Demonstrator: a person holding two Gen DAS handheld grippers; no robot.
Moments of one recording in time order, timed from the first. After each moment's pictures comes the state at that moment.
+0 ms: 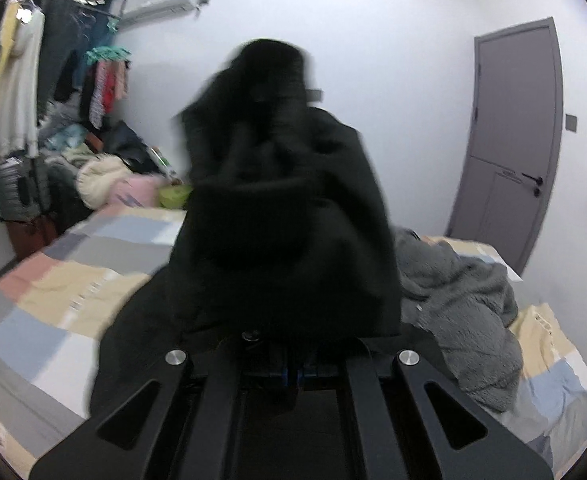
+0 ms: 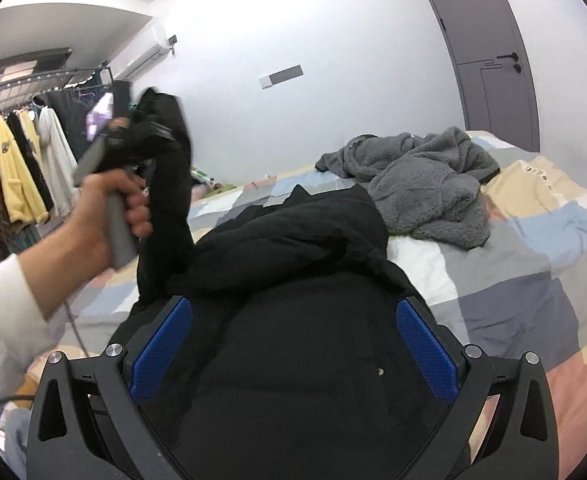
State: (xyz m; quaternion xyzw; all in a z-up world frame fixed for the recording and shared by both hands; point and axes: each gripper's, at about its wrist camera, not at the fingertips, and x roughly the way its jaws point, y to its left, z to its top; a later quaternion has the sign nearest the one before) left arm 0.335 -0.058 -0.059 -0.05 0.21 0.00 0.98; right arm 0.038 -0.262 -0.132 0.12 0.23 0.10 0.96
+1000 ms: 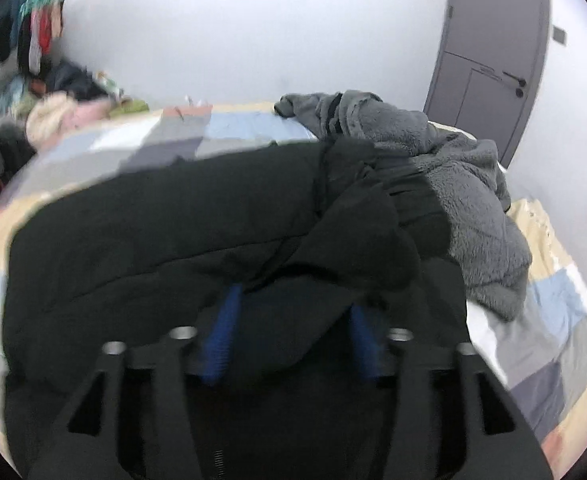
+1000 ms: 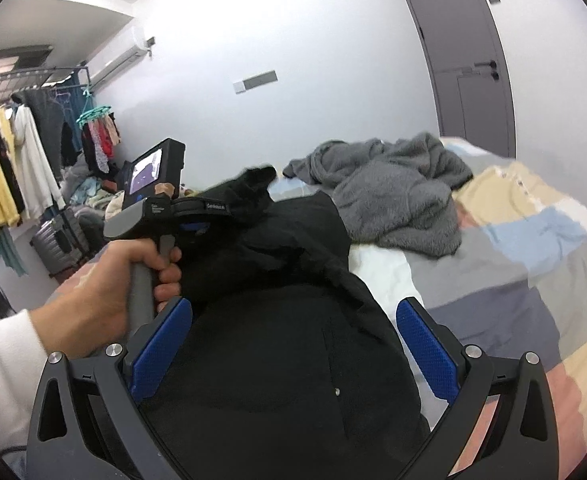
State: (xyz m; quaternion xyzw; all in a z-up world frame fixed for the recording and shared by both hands) left arm 0.360 -0.120 -0.153 0.00 0.37 -0.06 0.93; right arm 0.053 -0.280 -0.140 0.10 0.22 0.05 0.97
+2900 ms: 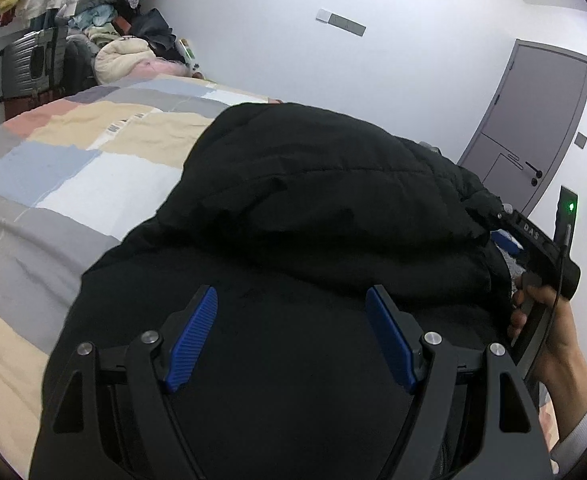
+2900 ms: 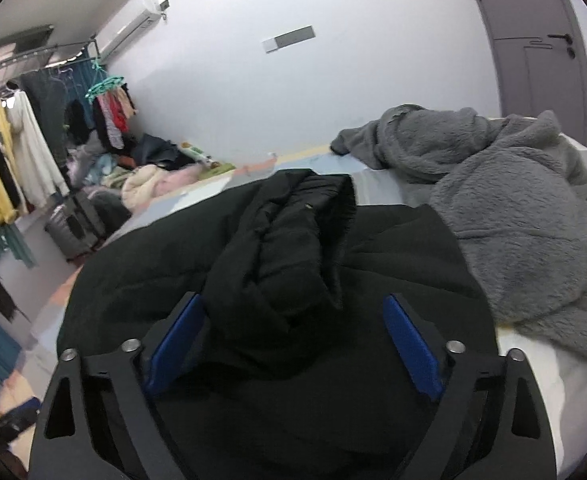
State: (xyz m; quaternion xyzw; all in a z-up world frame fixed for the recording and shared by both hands) left arm 0.211 0.090 -0.211 -0.17 0.32 -0.02 0.93; right arm 0.319 -0.222 -0.175 0.10 0.27 0.14 0.95
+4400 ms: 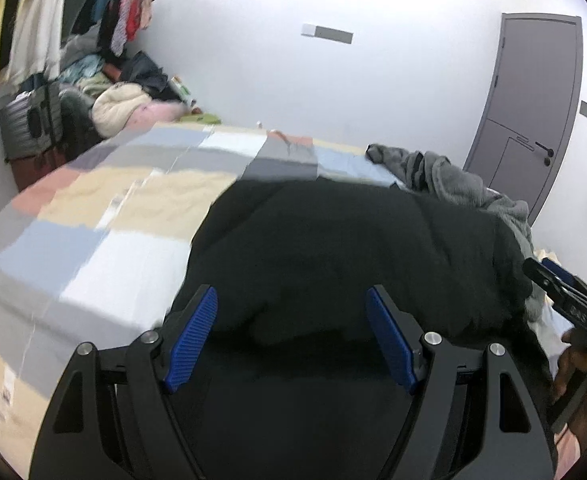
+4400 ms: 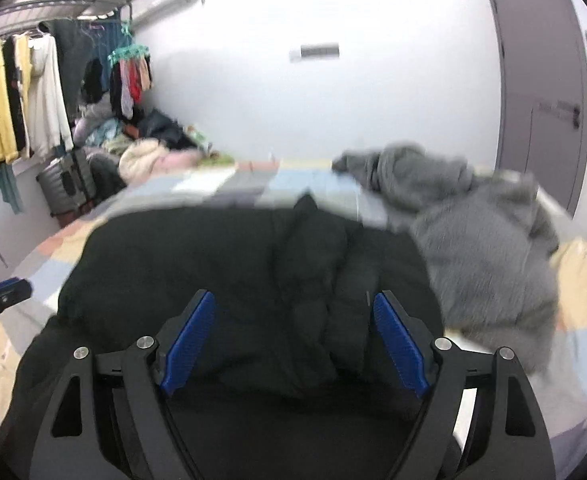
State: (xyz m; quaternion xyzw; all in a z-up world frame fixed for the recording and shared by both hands) left arm 0.256 0.080 -0.145 -0.09 0.30 0.00 0.95; right arm 0.257 -0.195 -0.134 -0.02 0.23 0.10 0.97
